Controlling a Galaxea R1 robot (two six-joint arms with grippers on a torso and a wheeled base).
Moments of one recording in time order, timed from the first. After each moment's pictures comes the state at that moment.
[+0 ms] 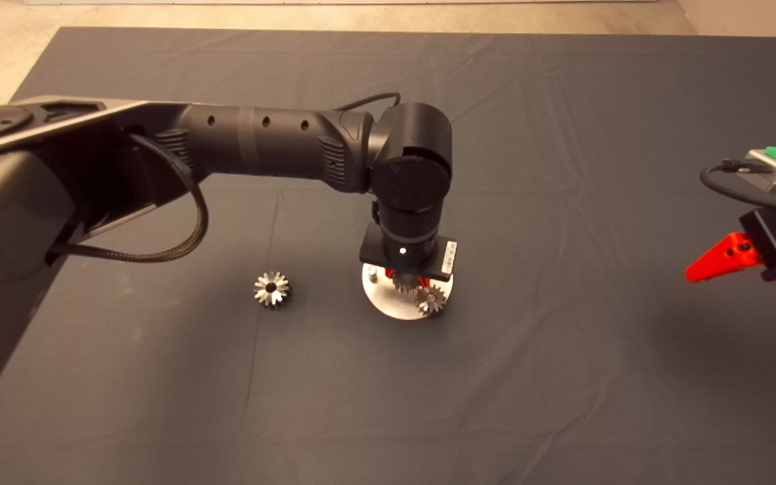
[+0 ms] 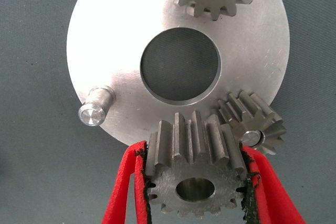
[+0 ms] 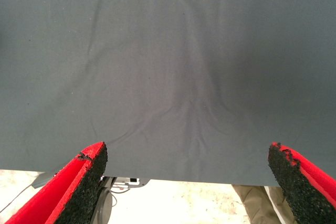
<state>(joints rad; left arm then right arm) -0.39 2.94 -1.22 0.32 1.53 -1.44 0.71 1.95 -0.62 0.05 -1.53 1.35</state>
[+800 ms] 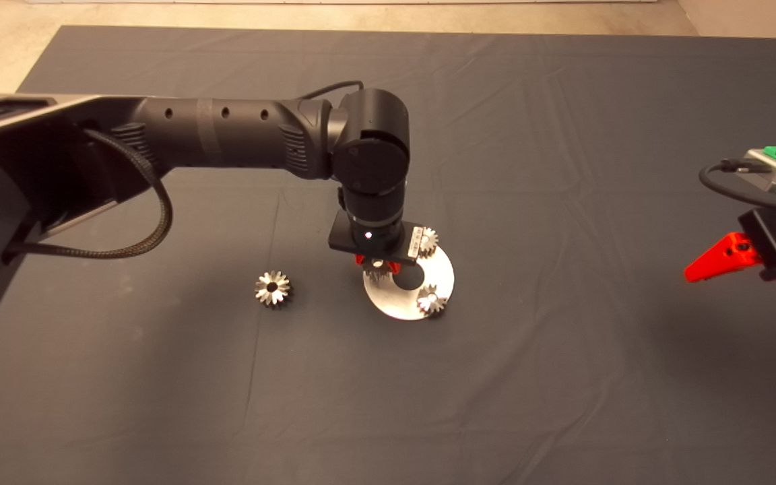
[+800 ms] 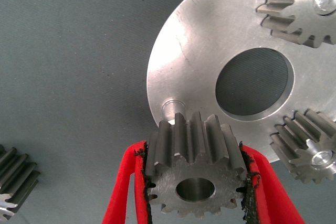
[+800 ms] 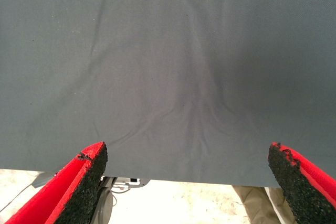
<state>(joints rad) -0.40 2.86 -1.23 0.31 1.53 -1.39 0.71 1.95 -0.63 0.05 -1.53 1.35</state>
